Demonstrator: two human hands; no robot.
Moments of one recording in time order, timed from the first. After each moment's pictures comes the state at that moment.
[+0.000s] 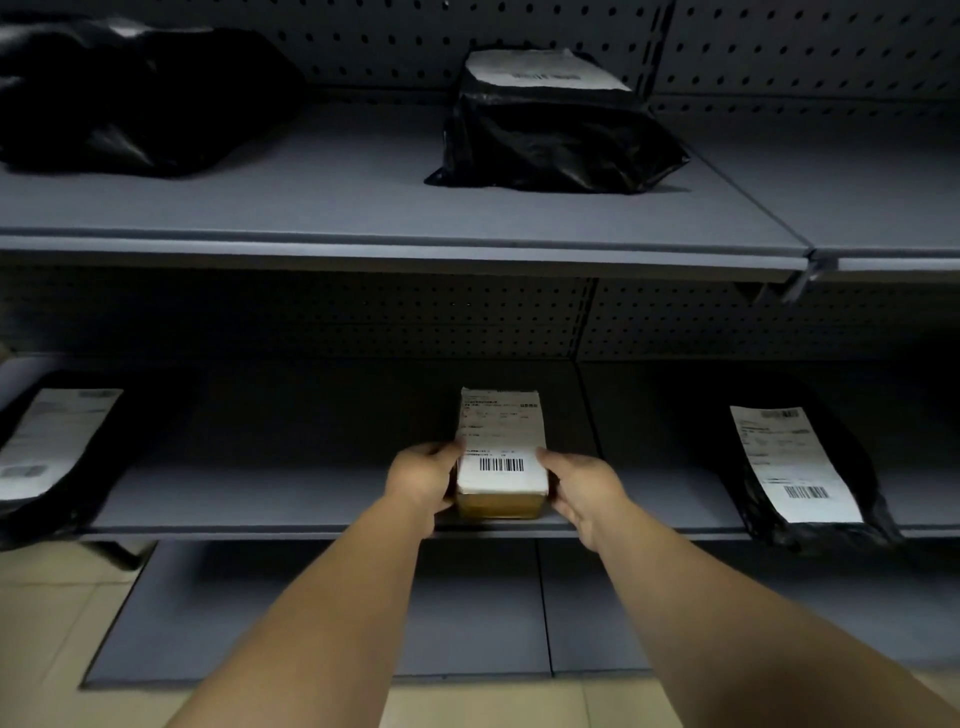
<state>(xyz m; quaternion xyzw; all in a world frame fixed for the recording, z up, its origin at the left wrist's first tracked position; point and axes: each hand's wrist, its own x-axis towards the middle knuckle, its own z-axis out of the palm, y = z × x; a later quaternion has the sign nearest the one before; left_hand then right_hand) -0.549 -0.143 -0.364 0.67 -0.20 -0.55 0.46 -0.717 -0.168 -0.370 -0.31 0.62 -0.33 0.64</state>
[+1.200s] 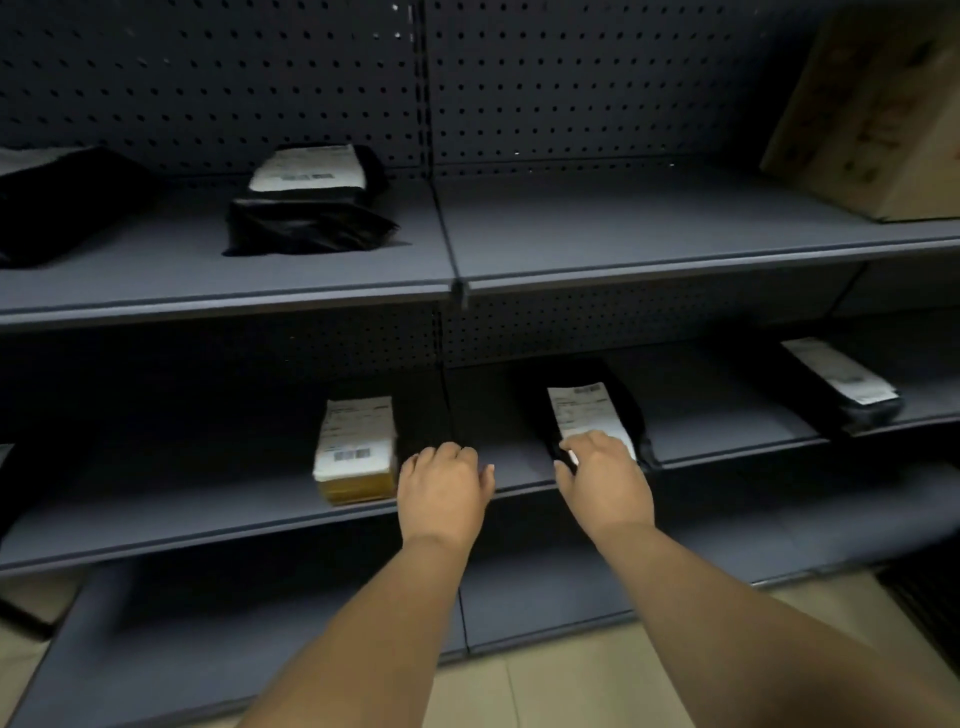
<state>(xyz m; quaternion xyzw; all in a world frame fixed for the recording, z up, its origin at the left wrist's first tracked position) -0.748 -0.064 -0.288 0.70 -0.71 0.00 0.13 -0.918 -0.076 -0.292 -0.69 0.69 -0.21 0.05</state>
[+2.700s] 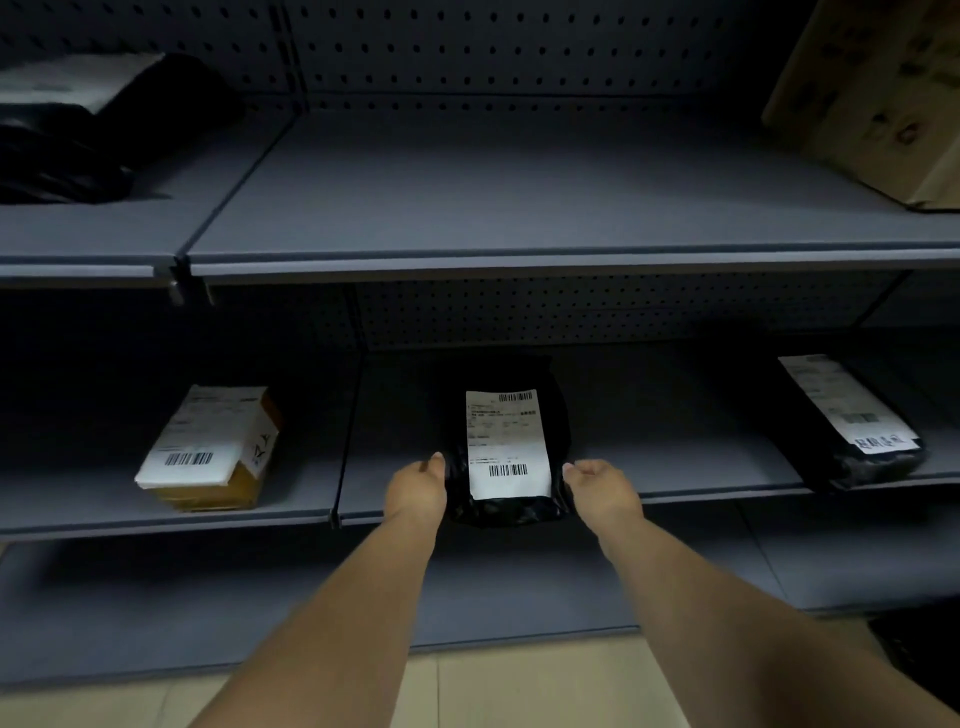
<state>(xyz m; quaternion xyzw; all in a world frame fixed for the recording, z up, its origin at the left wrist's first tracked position) -0.882 -0.171 -0.363 0.79 -0.28 -0.43 0.33 -1.069 -0.189 -0.358 -0.48 0.76 -0.19 0.39</state>
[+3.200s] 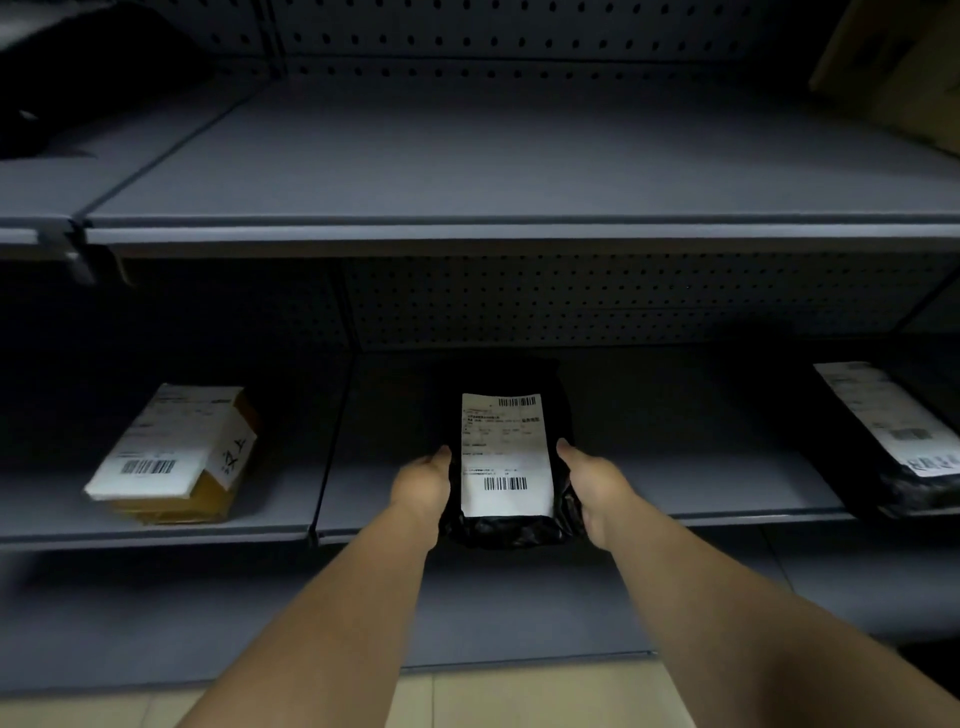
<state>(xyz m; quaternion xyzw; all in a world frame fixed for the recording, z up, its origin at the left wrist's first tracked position) -0.888 -0.212 -0.395 0.73 -0.19 -0.54 0.39 -1.062 -0.239 -0.390 -0.30 0.67 -0.28 0.62</state>
